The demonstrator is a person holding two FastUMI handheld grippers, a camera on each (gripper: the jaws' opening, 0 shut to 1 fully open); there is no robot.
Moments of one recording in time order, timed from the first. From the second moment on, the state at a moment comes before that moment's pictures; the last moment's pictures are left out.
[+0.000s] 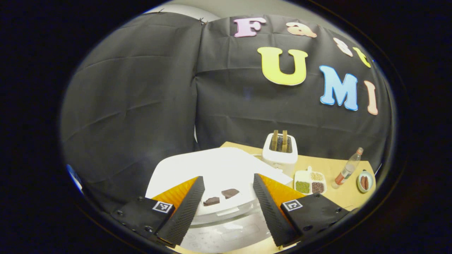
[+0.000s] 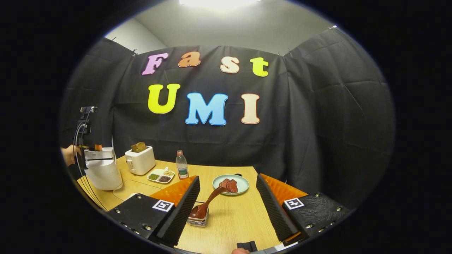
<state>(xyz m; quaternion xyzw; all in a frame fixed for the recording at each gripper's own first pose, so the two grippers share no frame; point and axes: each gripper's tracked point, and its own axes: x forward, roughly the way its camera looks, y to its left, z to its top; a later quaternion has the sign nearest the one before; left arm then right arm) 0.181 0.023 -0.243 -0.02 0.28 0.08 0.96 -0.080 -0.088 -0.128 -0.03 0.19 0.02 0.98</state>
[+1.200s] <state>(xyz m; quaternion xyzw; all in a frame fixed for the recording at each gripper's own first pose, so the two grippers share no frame) 0.161 -0.012 -0.141 -0.02 0.16 -0.02 0.99 -0.056 -0.023 -0.092 -0.02 0.14 0.07 0.99</state>
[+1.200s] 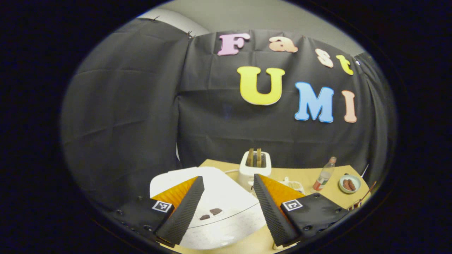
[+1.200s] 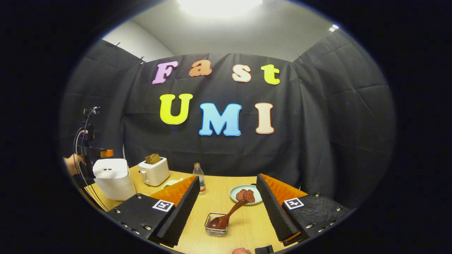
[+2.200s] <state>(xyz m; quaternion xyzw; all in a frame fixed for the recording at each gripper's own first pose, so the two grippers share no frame) 0.007 -0.058 -0.025 -0.01 0.02 -0.09 1.00 -0.053 0.067 -0.049 -0.01 0.07 0.08 0.99</state>
